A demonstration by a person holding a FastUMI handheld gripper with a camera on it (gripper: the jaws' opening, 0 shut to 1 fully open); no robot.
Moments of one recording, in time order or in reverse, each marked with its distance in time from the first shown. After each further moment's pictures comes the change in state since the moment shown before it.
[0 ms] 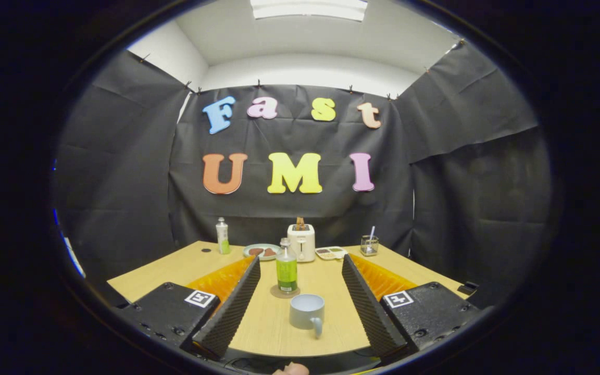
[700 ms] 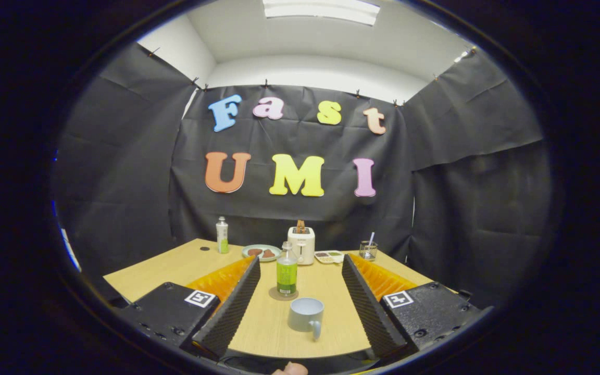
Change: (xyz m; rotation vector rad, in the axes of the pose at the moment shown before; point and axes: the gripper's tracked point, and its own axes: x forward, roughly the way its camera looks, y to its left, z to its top) arm 0.000 0.004 0.010 -0.044 0.003 -0.011
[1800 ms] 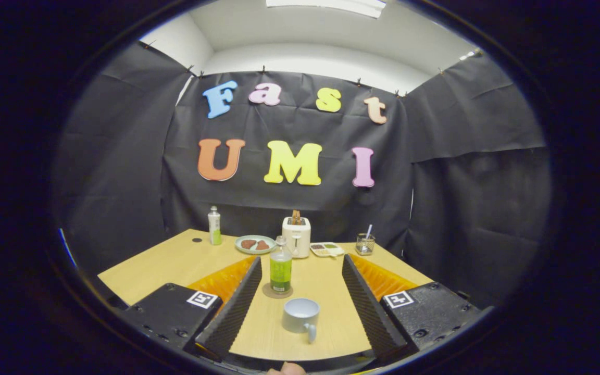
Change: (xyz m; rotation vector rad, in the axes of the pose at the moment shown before) arm 0.032 -0.004 0.000 -0.035 0.106 -0.007
